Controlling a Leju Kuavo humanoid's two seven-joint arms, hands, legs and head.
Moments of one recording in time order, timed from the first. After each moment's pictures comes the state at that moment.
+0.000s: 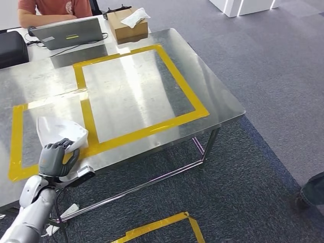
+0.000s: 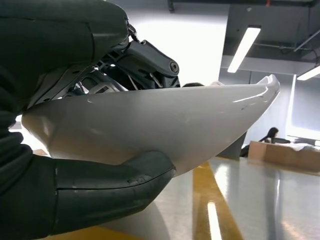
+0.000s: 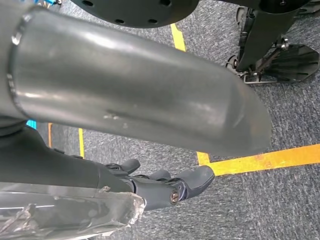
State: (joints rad) left arm -0.30 0.12 -0.08 -0.81 -0.84 0.63 -0.68; right arm -0.12 0.20 -1.11 -0.19 1.22 -0.11 0.01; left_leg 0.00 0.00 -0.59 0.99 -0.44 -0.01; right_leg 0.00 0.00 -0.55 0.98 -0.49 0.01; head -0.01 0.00
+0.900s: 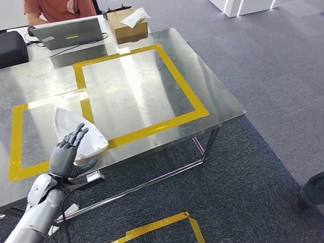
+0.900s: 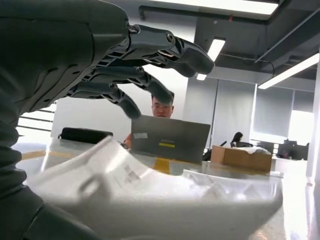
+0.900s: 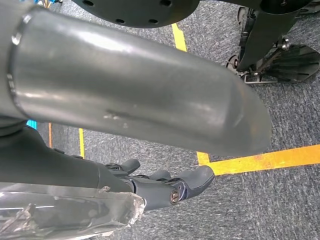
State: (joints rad) left arm -0.27 0.11 -0.19 -0.91 -0.86 0.62 -0.66; right arm -0.12 0.20 -1.11 -0.19 1.23 -0.11 0.02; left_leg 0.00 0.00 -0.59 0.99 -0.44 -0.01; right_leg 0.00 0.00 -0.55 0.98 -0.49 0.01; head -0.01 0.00
